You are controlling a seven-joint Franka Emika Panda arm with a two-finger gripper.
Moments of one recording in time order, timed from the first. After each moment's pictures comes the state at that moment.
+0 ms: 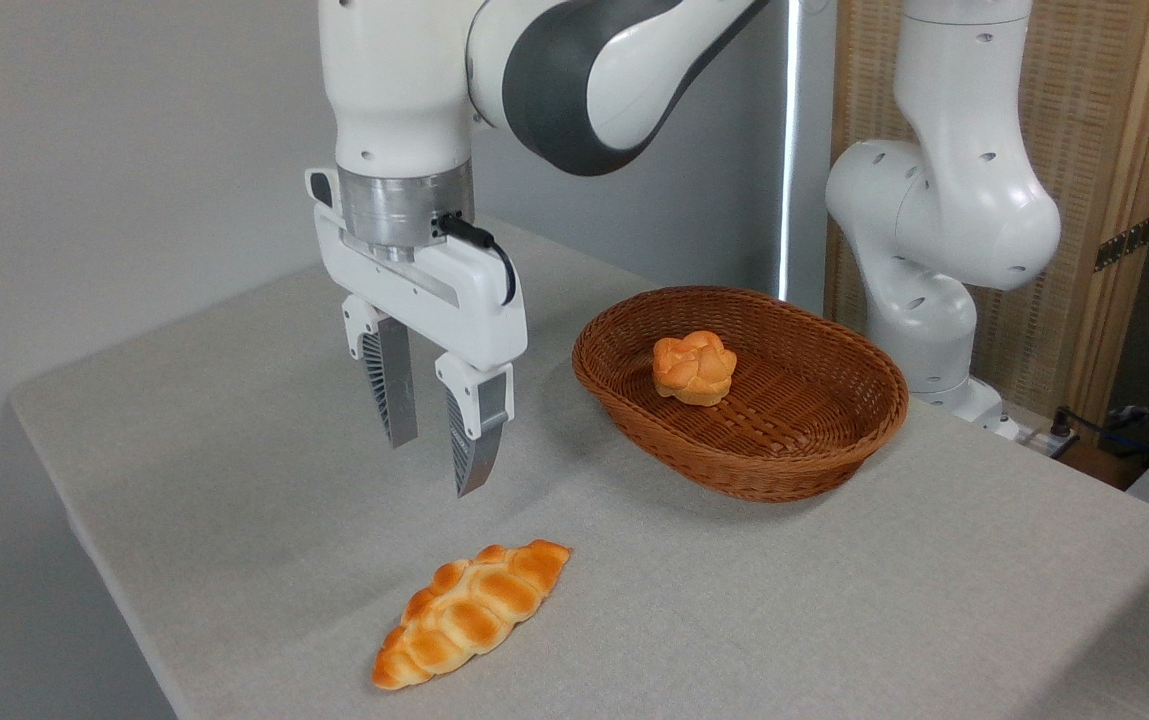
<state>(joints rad) -0.13 -0.06 0.03 -1.98 -0.06 2.04 0.62</state>
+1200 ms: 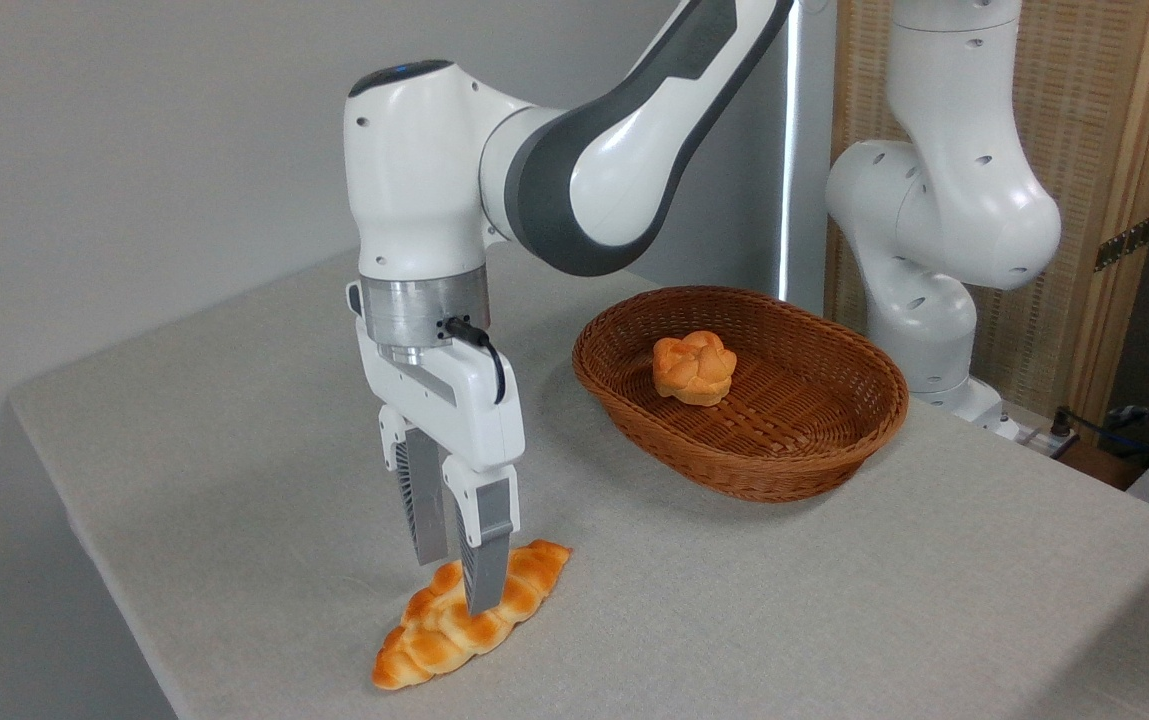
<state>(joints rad) -0.12 0.02 0.04 -2.10 0.20 2.30 0.66</state>
